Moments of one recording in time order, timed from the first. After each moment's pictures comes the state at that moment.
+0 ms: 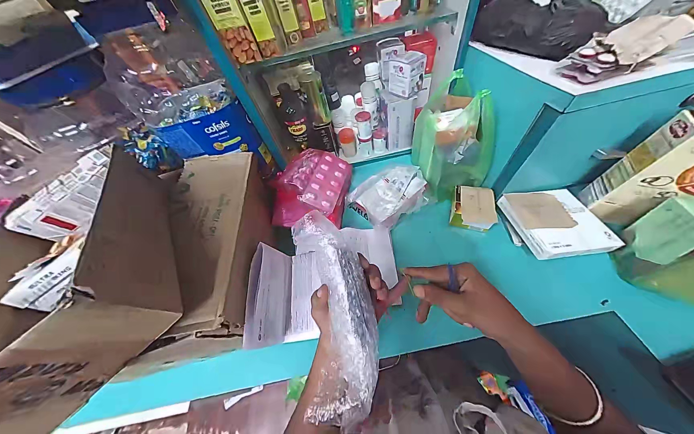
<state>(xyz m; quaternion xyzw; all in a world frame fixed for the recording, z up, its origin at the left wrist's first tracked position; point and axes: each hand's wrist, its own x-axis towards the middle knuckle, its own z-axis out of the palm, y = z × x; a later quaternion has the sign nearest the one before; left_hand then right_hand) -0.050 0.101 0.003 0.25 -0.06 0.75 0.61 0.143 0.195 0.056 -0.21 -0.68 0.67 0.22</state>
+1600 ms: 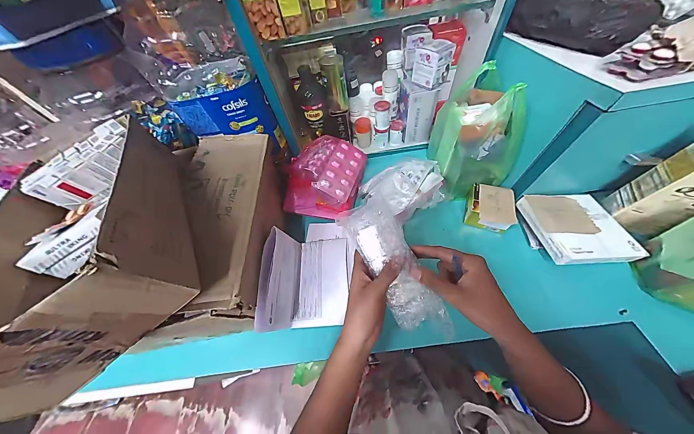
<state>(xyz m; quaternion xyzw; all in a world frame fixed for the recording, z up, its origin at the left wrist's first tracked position) -0.029 0.100 0.025 0.18 0.43 0.74 0.48 0.114 0.189 0.042 -0.30 -0.78 0.45 0.32</state>
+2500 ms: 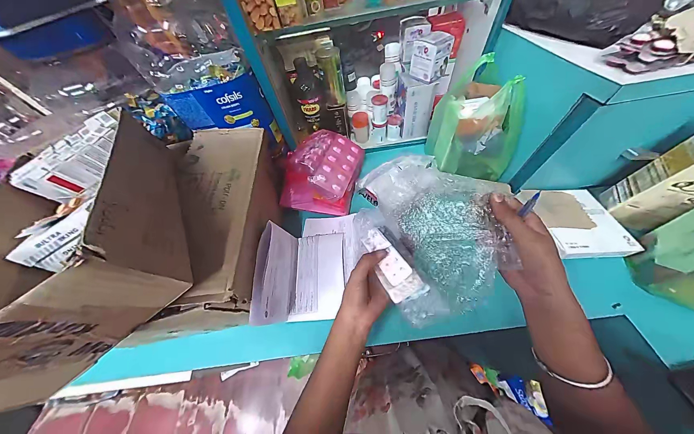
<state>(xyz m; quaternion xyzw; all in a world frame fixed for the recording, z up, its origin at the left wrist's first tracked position) -0.032 0.107 0.007 0.05 0.25 0.76 0.60 0.135 0.235 0.083 -0.34 -0.54 0.60 0.48</state>
